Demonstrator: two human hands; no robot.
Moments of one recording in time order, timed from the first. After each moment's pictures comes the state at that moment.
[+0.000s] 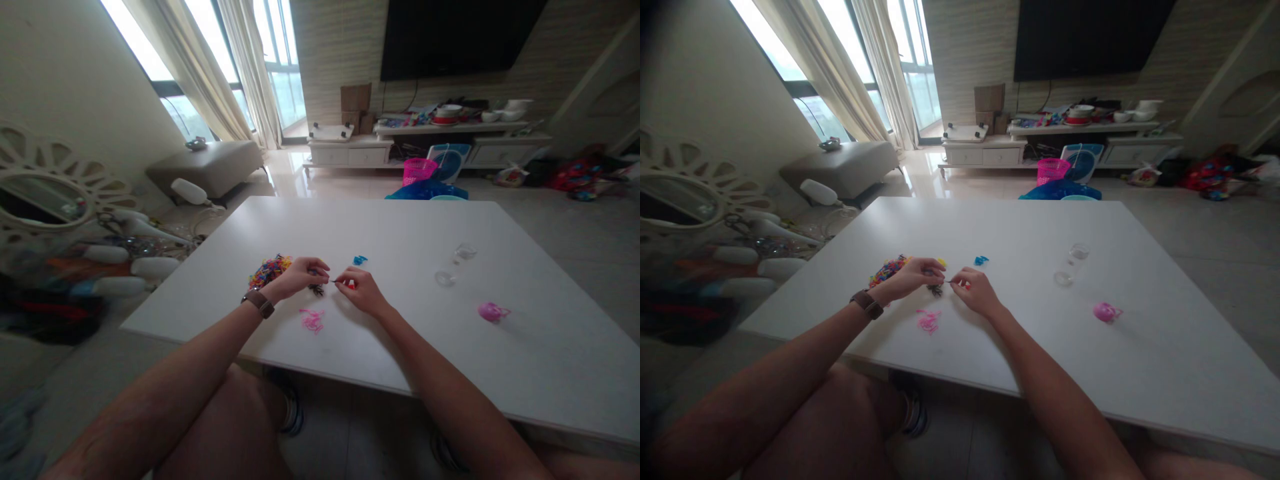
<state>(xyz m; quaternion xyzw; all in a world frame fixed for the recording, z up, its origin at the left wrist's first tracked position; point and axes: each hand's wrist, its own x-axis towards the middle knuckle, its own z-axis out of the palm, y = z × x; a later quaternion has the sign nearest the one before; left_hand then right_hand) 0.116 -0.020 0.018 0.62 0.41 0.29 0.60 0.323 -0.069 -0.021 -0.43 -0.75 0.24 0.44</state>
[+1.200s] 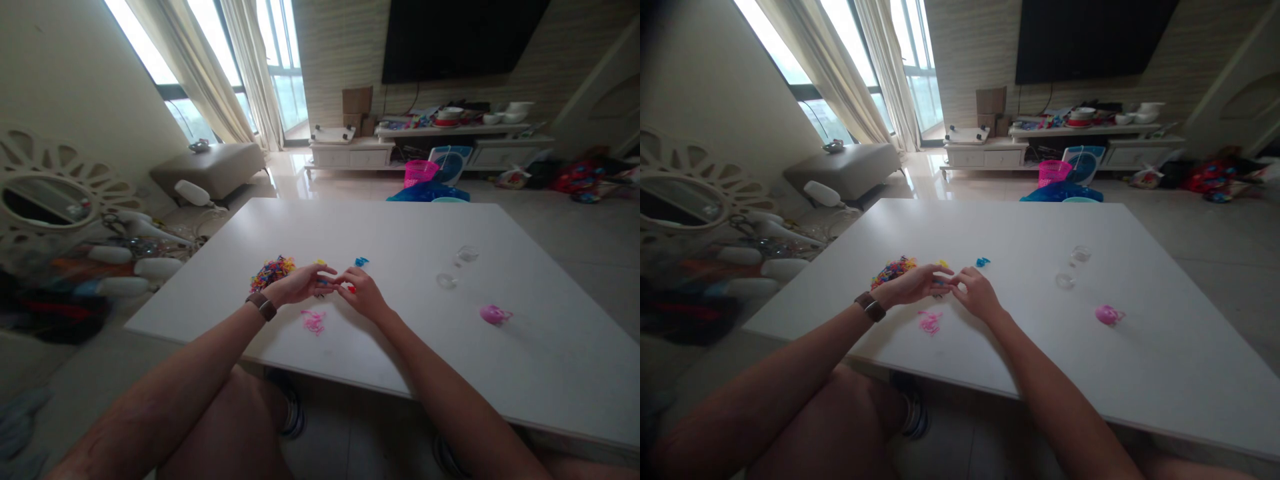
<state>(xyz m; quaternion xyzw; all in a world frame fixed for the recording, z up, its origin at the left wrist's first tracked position) 0.123 -0.024 0.024 0.36 0.37 0.22 0.82 0.322 -0.070 -0.023 -0.42 -0.79 0.16 0.42</state>
